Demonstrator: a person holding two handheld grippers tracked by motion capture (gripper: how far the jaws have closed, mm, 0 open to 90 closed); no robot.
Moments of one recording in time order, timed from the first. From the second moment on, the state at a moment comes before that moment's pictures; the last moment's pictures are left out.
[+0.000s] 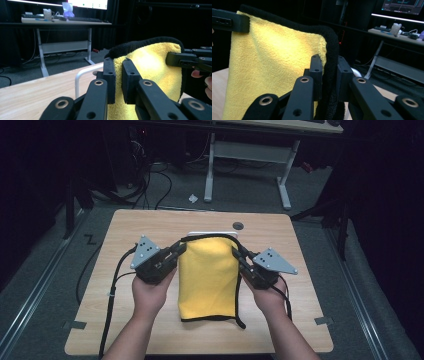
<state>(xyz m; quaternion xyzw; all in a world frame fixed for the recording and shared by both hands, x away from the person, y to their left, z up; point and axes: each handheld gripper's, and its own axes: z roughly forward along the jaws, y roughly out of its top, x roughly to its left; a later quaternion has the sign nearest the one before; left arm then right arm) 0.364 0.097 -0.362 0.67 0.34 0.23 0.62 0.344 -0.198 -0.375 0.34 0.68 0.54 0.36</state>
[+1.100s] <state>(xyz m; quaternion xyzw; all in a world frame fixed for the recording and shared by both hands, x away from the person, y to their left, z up) 0.426 0.097 -0.305 0.65 0.31 0.30 0.63 0.400 -0.188 -0.311 0.33 0.65 0.55 0.40</state>
